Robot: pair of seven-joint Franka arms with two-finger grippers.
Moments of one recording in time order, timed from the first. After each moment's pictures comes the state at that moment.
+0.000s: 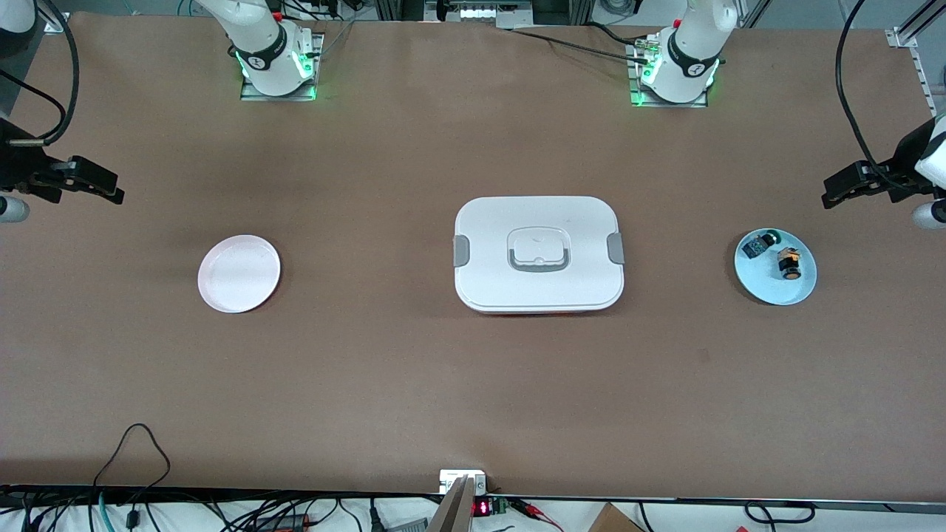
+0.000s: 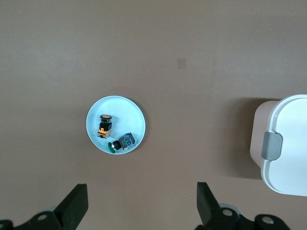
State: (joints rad) left arm 0.07 0.06 -0.04 -1.56 0.05 1.57 -0.07; right arm -0.01 0.06 -0.04 -1.61 0.00 1.62 -0.04
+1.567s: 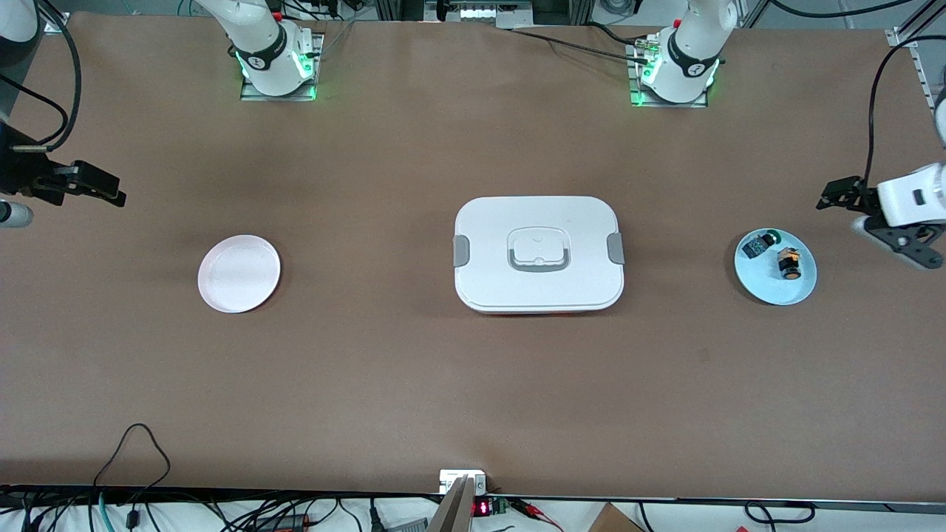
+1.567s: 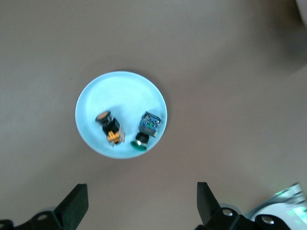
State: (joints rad) left arm 0.27 0.13 -0.02 -1.93 0.04 1.85 0.87; right arm -0.01 0.07 -0.04 -1.61 0.00 1.62 -0.04
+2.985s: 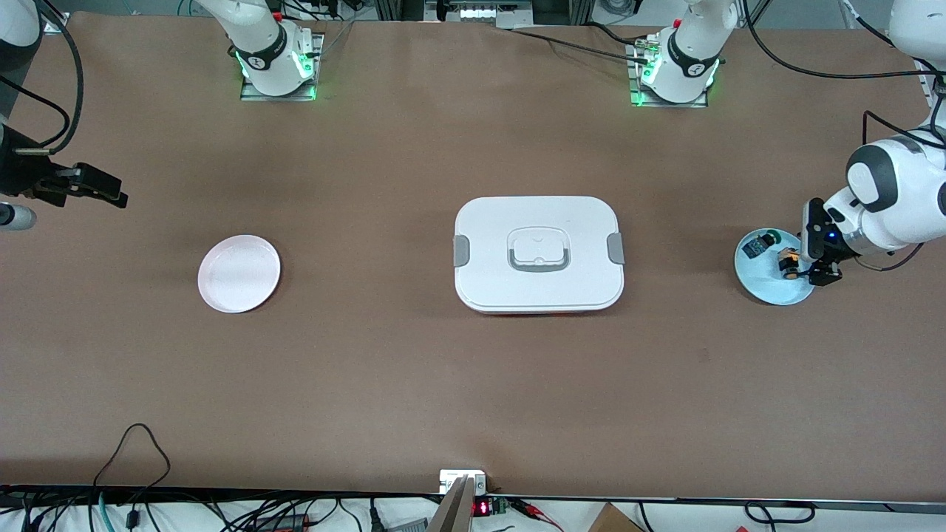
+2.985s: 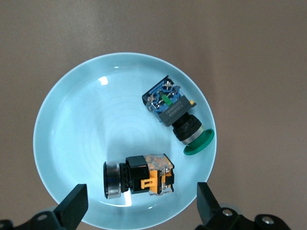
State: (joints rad) left arm 0.39 0.37 -0.03 -2.13 0.04 2.41 2.05; right arm -0.01 0.08 -0.04 -1.61 0.00 1.62 -0.04
